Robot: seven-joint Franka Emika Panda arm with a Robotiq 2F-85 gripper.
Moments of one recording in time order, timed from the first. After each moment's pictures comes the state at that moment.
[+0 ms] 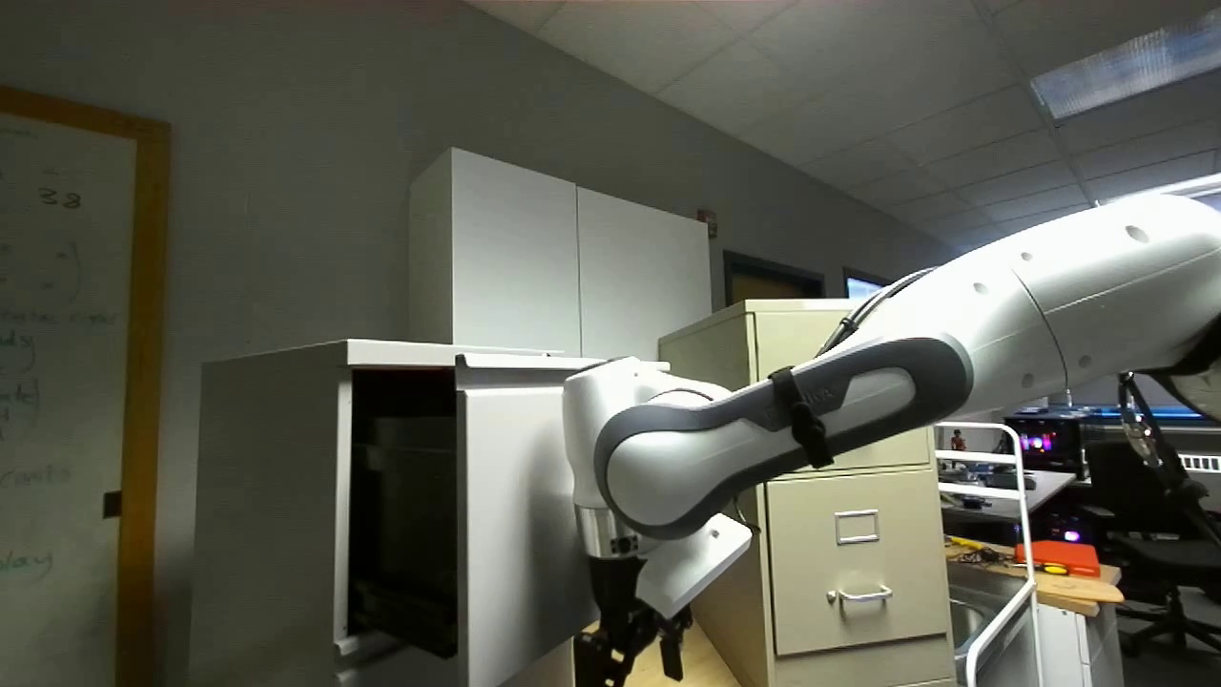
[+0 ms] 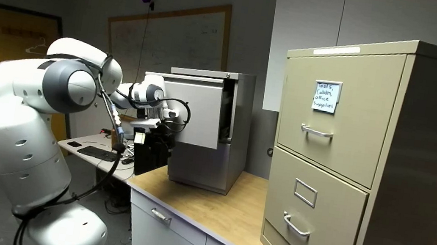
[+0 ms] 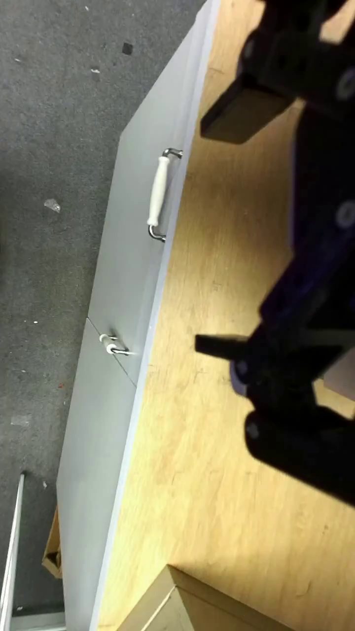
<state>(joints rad) 0.12 -0.25 0.28 -2.14 -0.10 1.86 0.30</state>
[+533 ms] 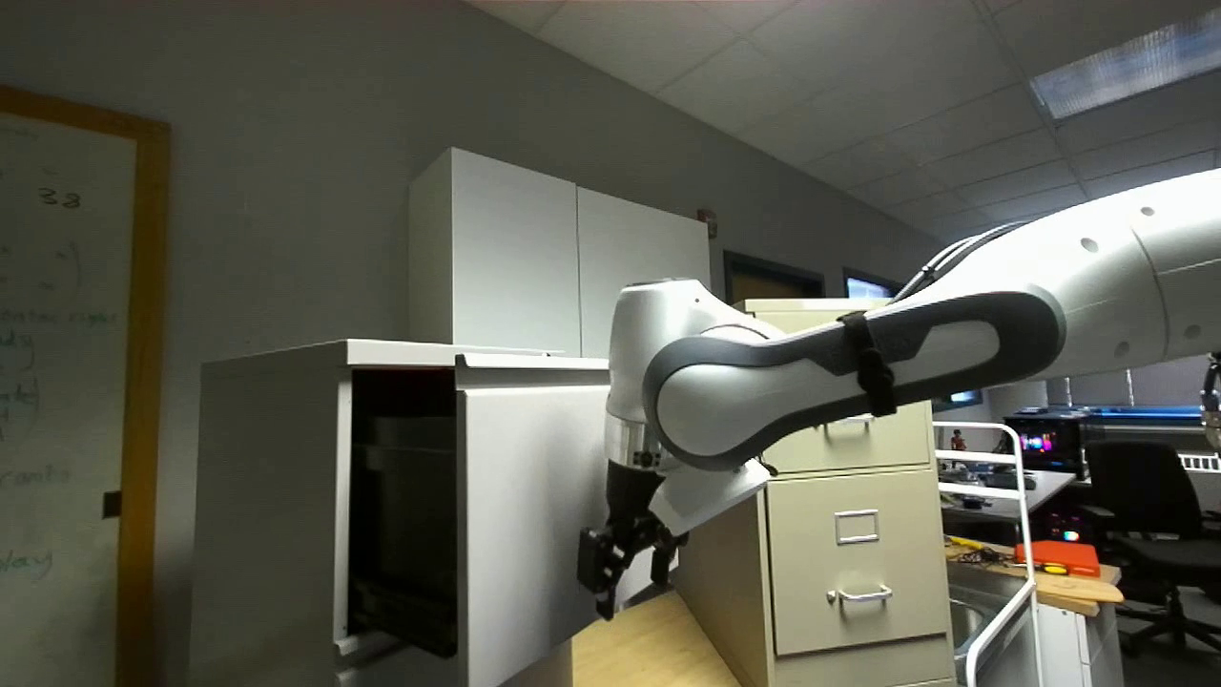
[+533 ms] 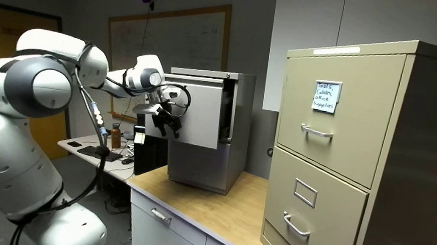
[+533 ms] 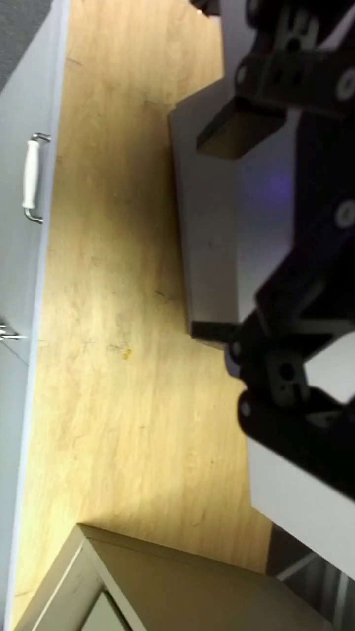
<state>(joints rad) 0.10 -0.41 0.24 -2.14 -0.14 2.00 0.34</state>
